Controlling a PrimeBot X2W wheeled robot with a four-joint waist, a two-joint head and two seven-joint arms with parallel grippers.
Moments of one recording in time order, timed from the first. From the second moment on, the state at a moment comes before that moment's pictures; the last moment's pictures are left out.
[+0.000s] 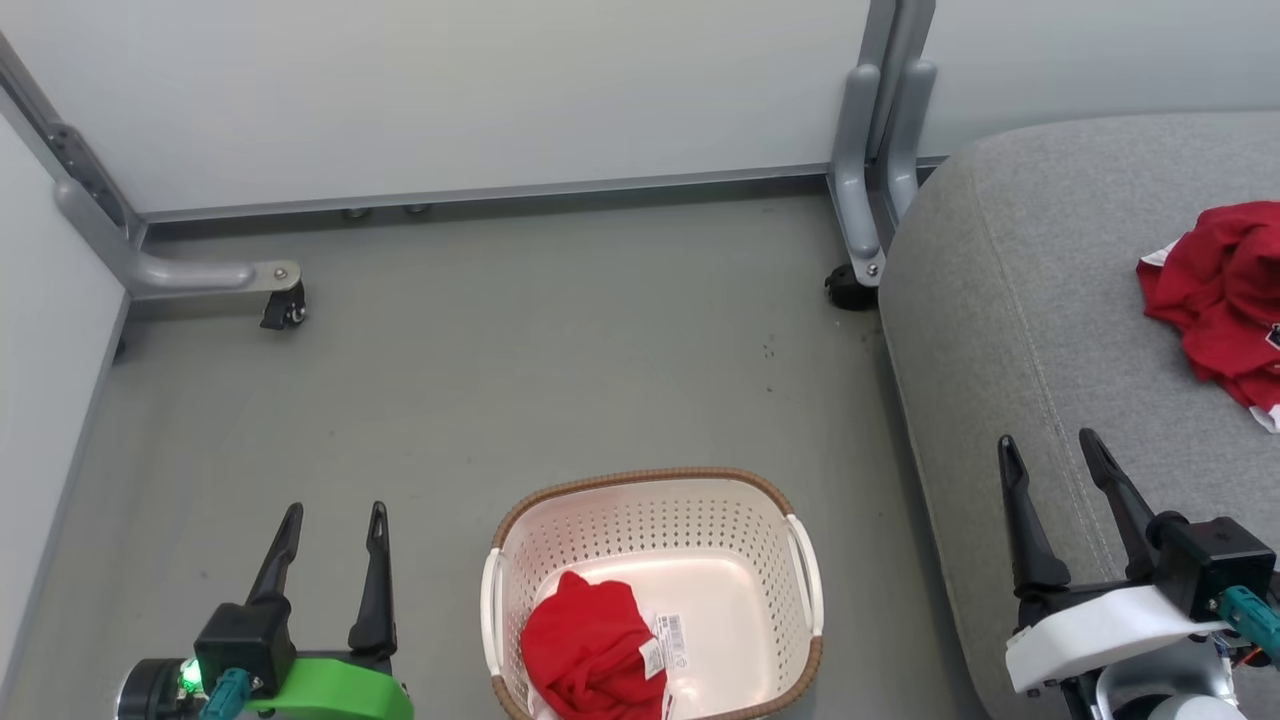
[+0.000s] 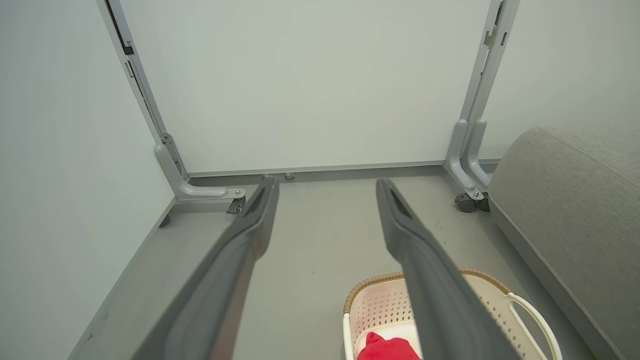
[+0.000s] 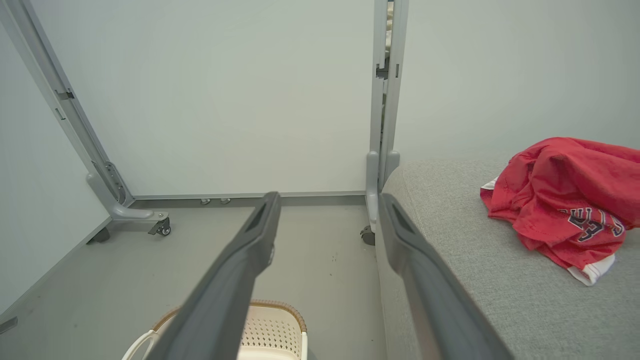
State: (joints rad) left arm 0.00 0.23 -0.25 0.17 -0.31 0.10 -0.26; right arm 0.10 -0.05 -0.04 -0.13 0.11 0.13 -0.06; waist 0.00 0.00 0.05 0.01
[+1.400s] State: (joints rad) left arm -0.18 0.14 -0.27 0.24 -0.23 0.10 -0.26; right arm 0.04 -0.06 -0.04 -0.22 0.11 0.13 -0.03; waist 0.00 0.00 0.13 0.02
